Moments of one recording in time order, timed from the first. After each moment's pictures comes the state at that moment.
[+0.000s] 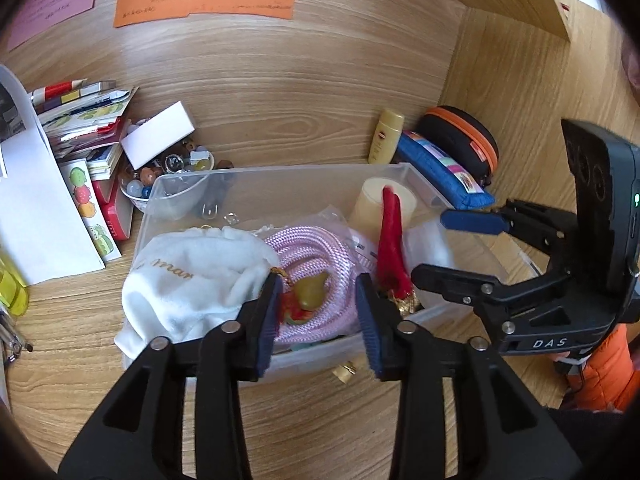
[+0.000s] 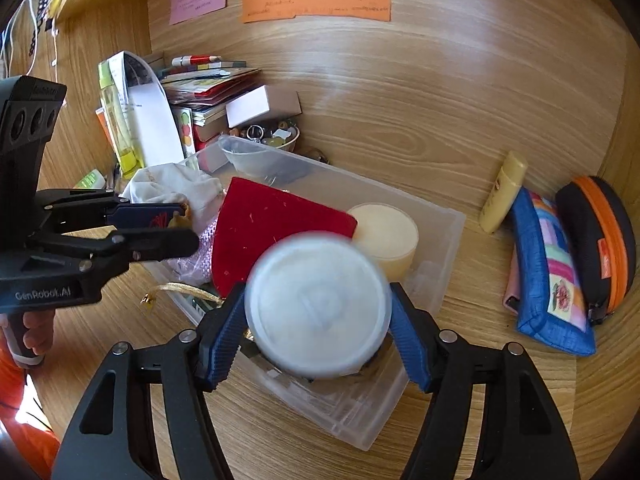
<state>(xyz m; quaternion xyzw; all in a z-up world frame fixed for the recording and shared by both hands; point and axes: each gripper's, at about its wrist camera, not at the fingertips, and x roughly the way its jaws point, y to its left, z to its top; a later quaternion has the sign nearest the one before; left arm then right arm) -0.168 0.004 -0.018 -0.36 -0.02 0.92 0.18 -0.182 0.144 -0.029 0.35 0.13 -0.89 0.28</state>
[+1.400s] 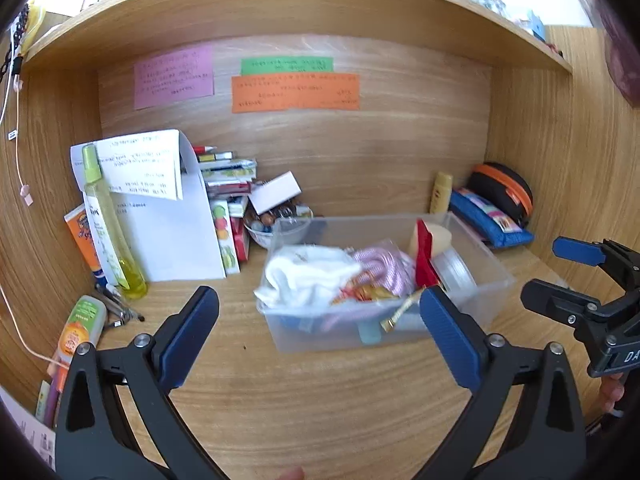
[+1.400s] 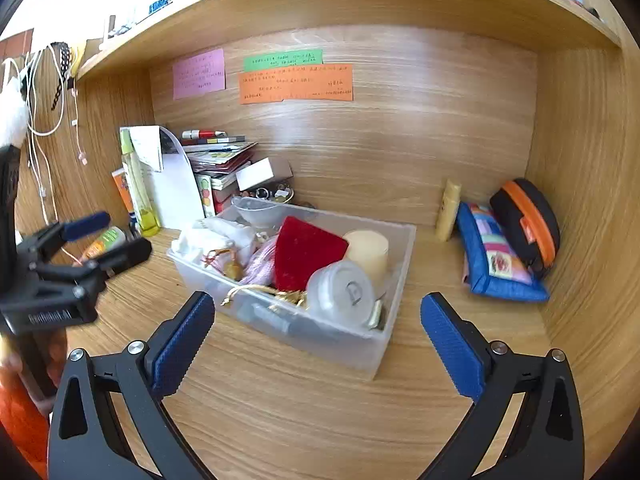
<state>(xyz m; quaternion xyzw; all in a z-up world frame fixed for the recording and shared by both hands) -0.063 -0.013 0.018 -0.24 0.01 0.97 0.01 -0.083 0.169 0.014 0.26 0.05 -0.94 0.23</state>
